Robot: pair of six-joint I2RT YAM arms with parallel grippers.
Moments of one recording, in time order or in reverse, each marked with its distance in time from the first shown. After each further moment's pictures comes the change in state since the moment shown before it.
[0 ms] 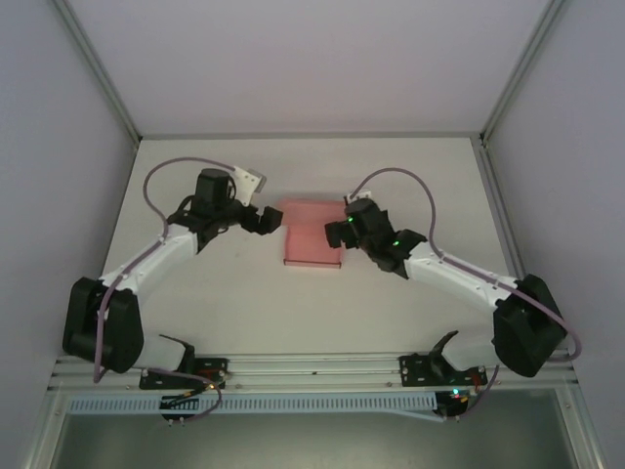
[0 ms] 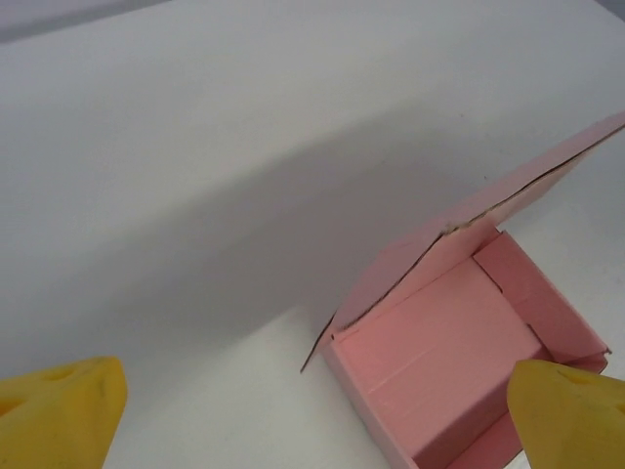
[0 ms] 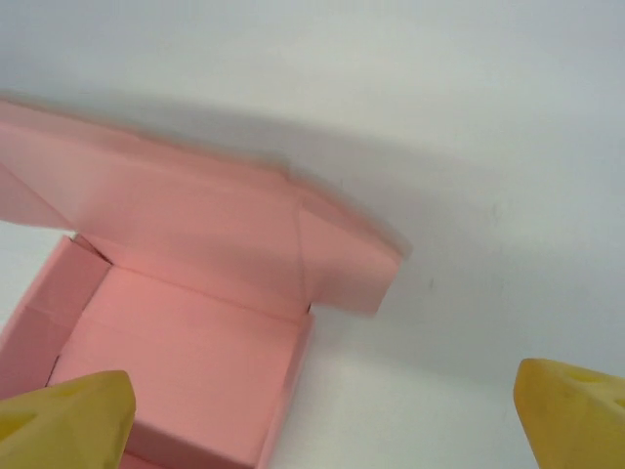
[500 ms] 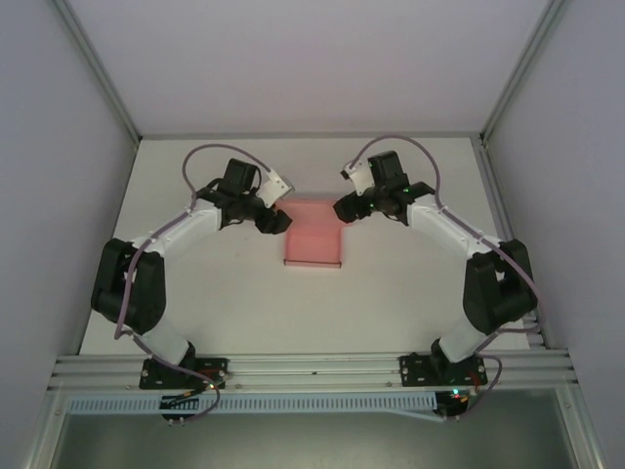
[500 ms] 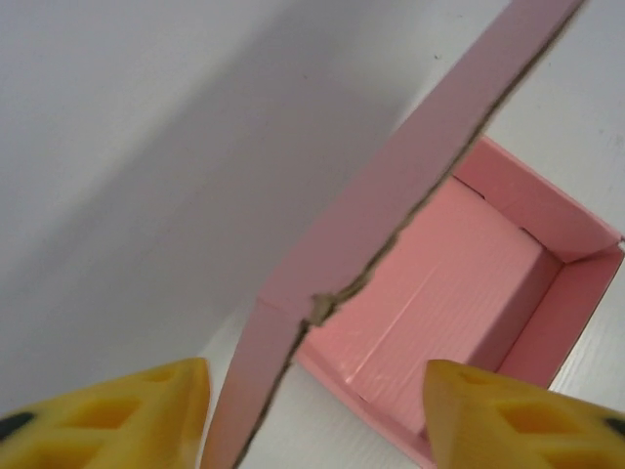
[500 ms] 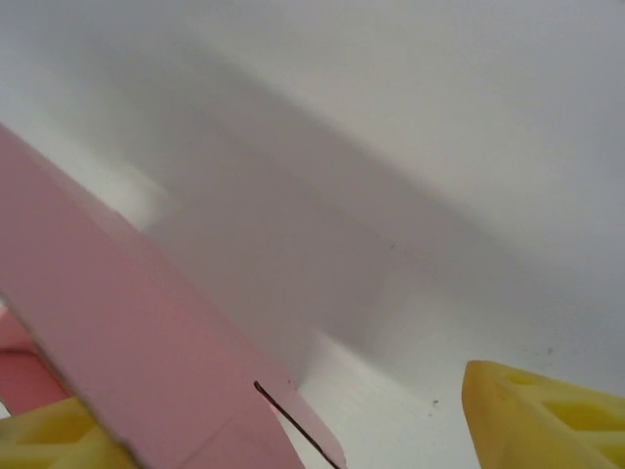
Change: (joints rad) left arm -0.065 0.230 0.207 -0.225 0.043 0.285; right arm -0.269 0.286 0.335 -0.193 -0.525 -0.442
